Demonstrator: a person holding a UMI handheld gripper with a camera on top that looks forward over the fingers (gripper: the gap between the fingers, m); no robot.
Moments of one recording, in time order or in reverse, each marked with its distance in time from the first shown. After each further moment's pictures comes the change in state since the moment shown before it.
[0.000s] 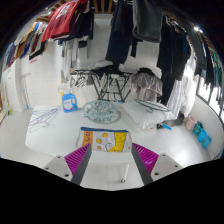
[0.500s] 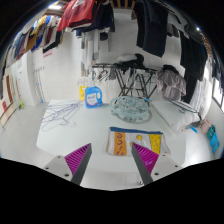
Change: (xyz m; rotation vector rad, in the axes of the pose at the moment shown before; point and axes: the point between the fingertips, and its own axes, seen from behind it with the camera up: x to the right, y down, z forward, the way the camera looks) arm -0.165 0.005 0.087 -0.038 -0.181 -0.046
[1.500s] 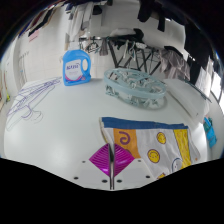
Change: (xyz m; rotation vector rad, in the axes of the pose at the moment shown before) arm -0.001 0.067 0.274 -0.182 0.132 0.007
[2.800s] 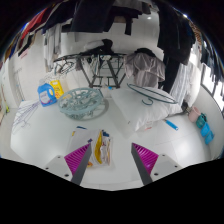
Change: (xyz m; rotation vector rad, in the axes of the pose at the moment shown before) arm 0.323 -0.032 -0.169 0.045 0.022 0.079
